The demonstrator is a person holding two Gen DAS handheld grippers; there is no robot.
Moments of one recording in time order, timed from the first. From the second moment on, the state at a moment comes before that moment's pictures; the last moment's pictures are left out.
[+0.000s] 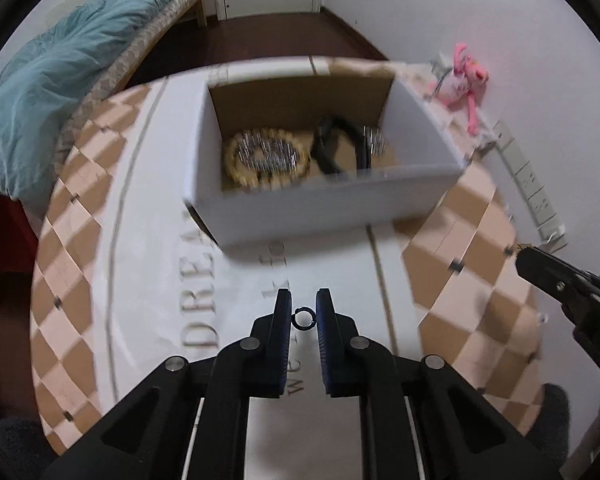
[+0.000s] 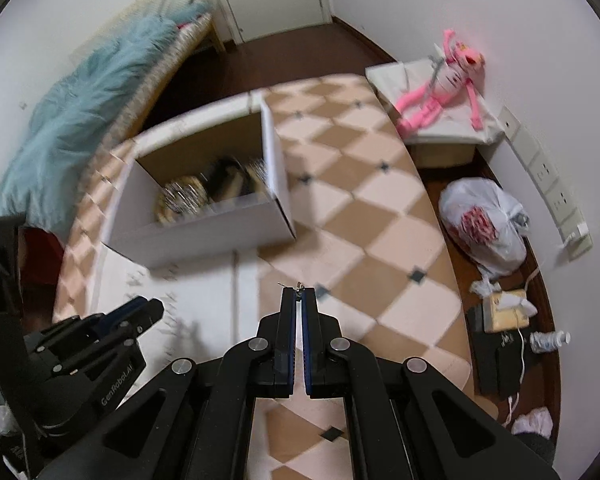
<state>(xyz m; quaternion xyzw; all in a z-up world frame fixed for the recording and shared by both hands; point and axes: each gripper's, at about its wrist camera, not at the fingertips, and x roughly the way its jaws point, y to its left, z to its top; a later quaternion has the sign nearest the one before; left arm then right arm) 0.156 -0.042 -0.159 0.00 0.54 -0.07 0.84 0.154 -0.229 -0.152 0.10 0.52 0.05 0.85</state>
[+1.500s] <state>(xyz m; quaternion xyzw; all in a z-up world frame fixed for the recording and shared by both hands) 0.211 0.021 -0.102 -0.02 0.52 0.04 0.85 0.238 -0.191 -0.128 -0.03 0.56 0.03 0.83</state>
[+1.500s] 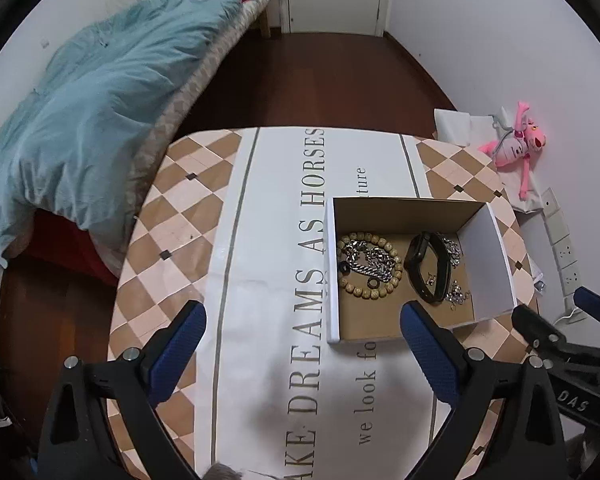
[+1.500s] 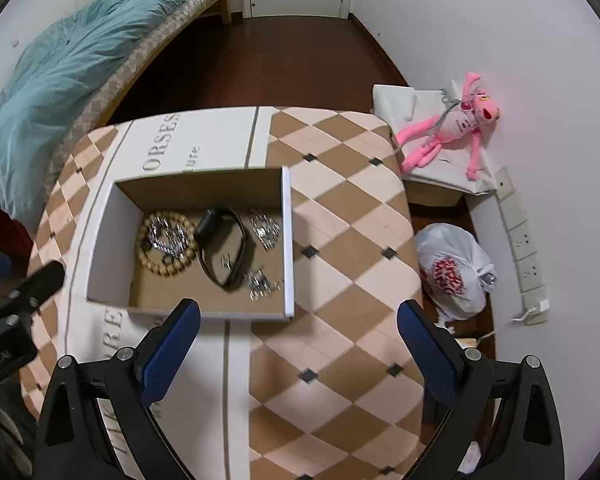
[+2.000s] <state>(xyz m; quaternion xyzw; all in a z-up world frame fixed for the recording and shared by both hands) 0.143 0.008 -0.034 -0.03 0.47 0.02 0.88 0.162 -0.206 -0.047 -0.01 0.49 0.02 0.87</state>
